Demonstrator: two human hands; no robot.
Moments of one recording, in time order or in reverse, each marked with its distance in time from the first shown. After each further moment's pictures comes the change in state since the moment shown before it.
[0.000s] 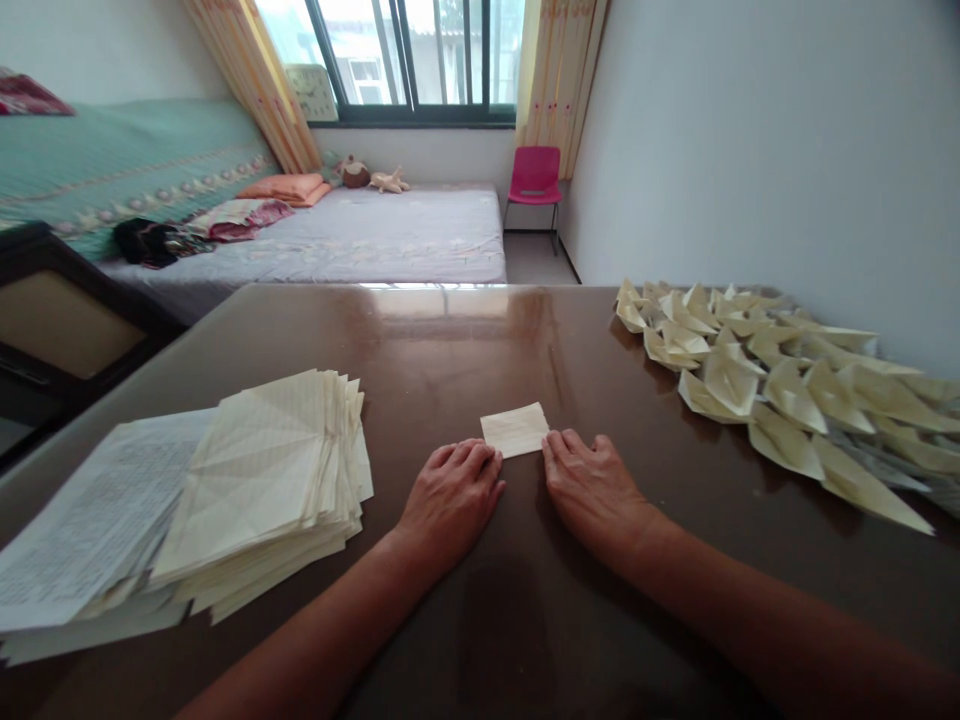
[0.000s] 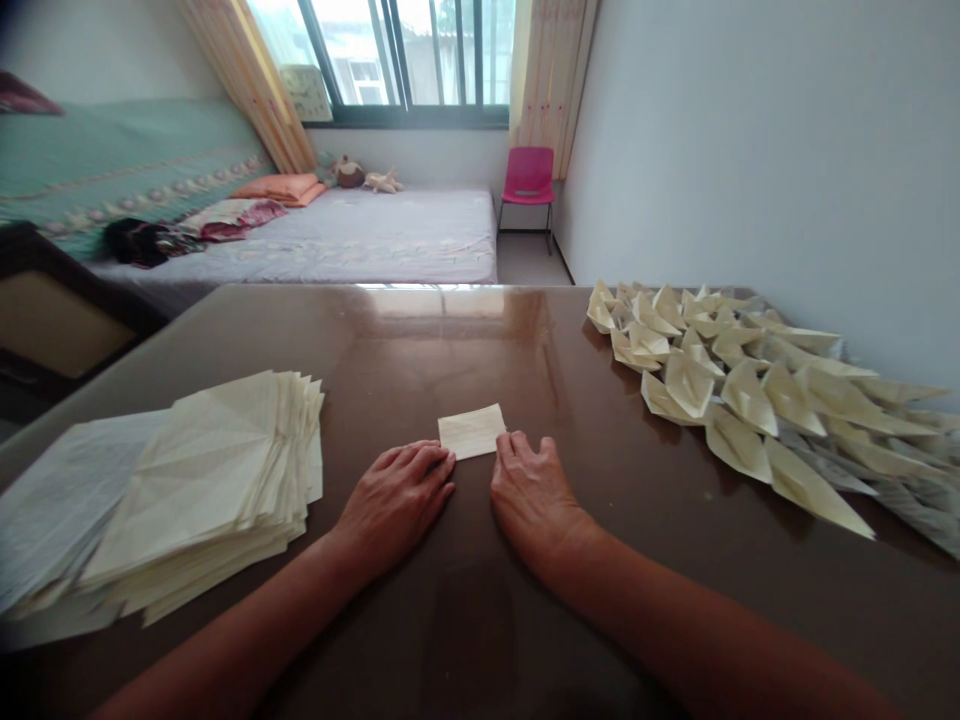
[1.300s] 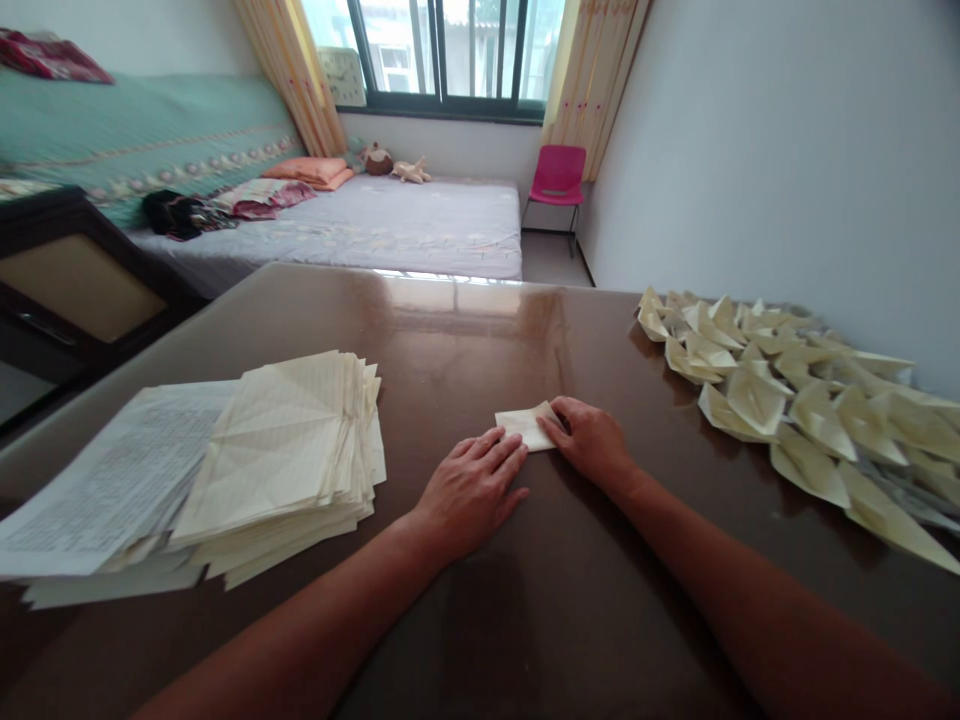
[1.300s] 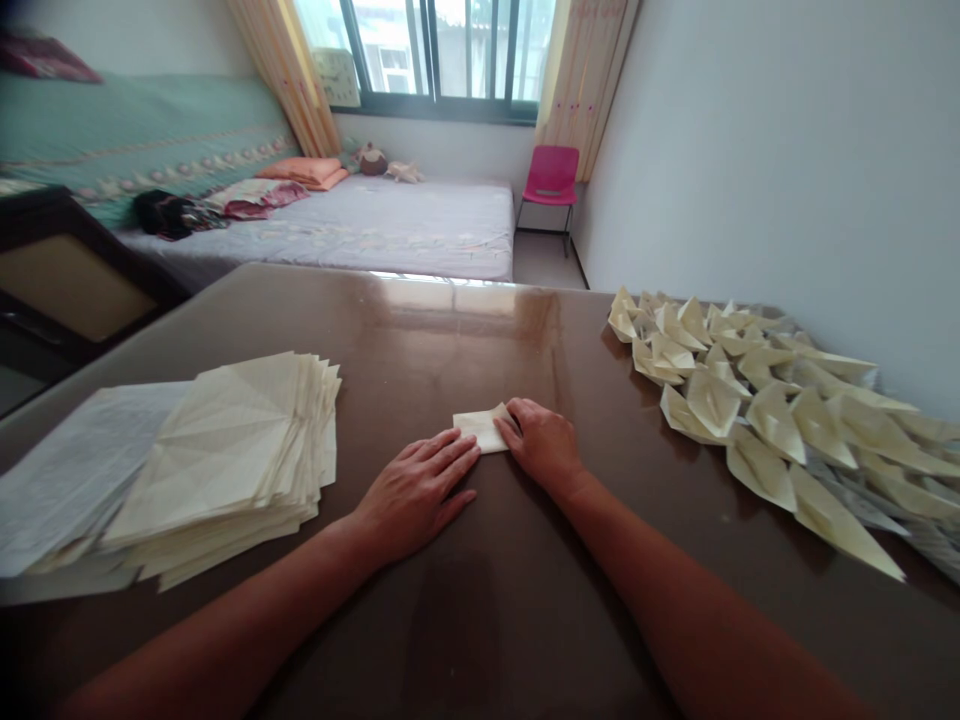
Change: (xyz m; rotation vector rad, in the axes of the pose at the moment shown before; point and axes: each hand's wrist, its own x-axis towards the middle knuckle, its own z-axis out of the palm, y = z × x) left_hand -0.001 -0.003 0.011 -0.102 0.009 0.039; right_hand 0.053 0.034 0.051 0.509 0.286 0.227
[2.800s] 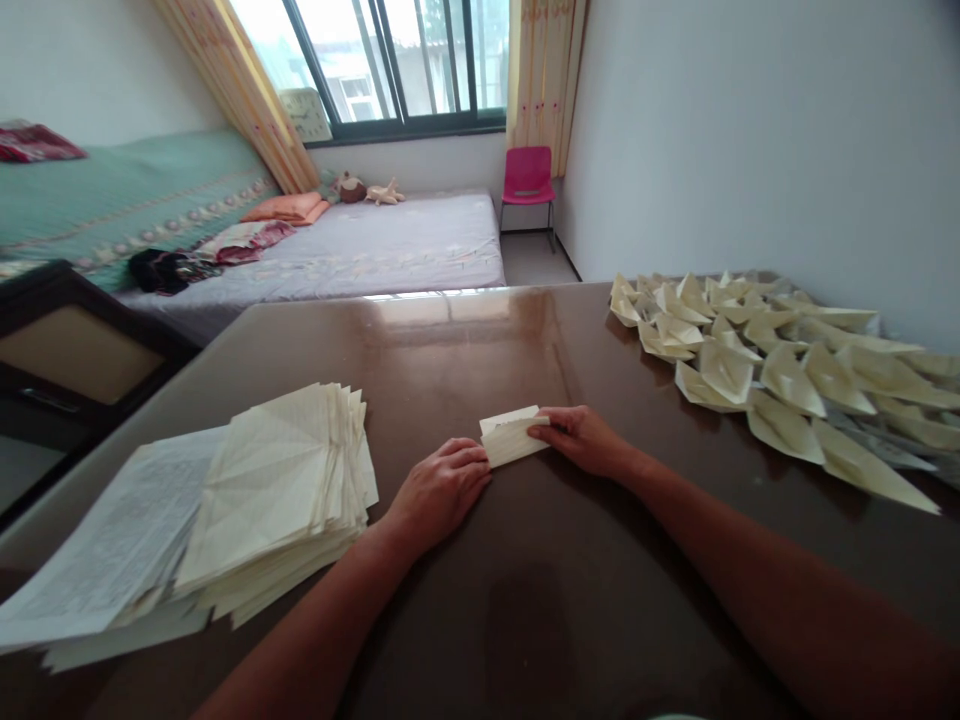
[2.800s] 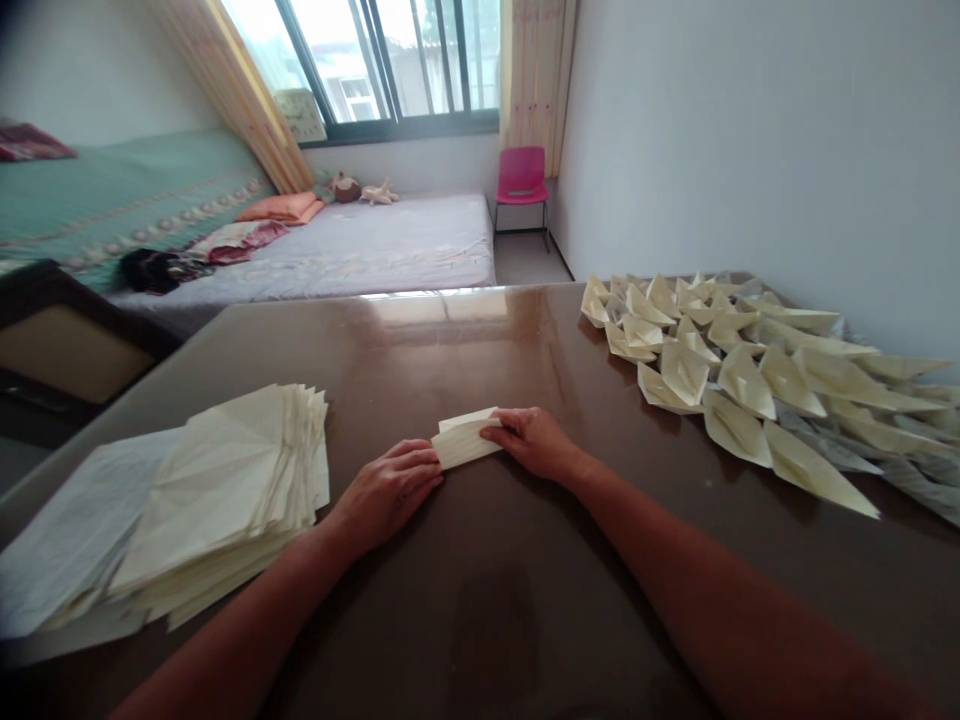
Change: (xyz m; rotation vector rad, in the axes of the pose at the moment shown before) left_hand 0.003 -0.026 -0.015 -0.210 0.006 0.084; right_hand -0.005 0.017 -0.019 0.523 -0.204 -0.163
